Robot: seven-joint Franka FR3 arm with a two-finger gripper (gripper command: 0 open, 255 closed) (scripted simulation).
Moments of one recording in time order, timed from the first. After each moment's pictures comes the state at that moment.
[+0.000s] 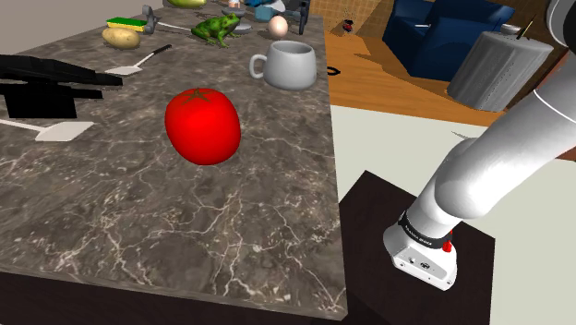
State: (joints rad) arm -0.04 -0.22 0.14 -1.54 0.15 1.78 -0.60
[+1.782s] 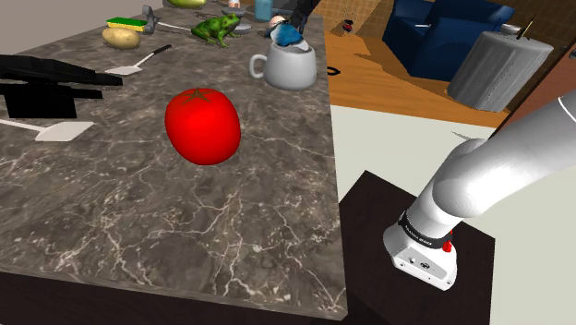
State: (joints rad) arm -0.09 -0.39 0.02 -1.94 0.21 1.97 -0.82
